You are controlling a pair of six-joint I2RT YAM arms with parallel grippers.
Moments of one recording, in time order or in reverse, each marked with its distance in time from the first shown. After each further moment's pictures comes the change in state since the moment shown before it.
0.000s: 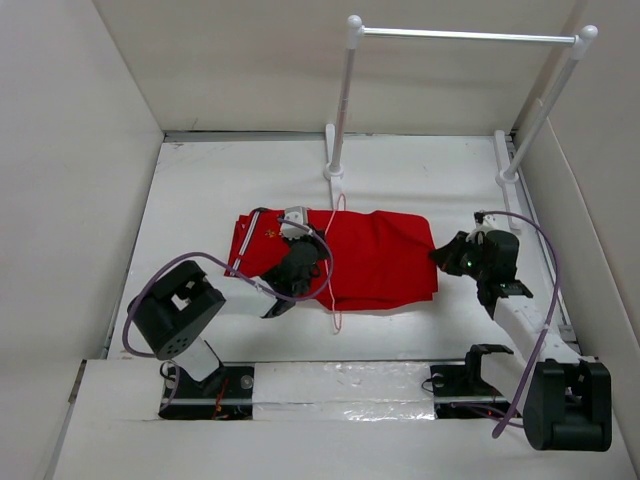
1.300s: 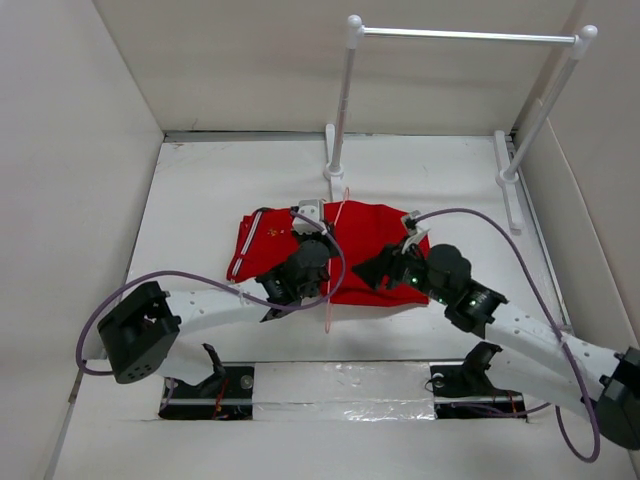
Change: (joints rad) left arm -0.158 -0.208 0.151 -0.312 -0.143 0.134; right arm 0.796 -0.112 0.137 0.069 0.336 0.154
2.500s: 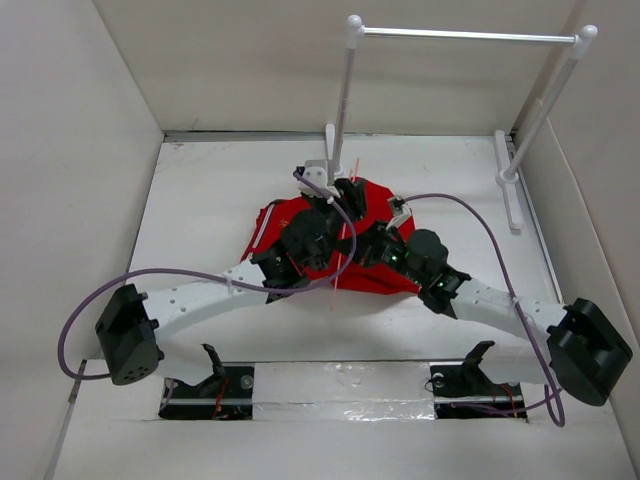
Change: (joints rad) left arm -0.017 -0.019 0.309 -0.056 0.067 0.128; right arm 0.031 0.368 0.060 0.458 -0.046 0.316
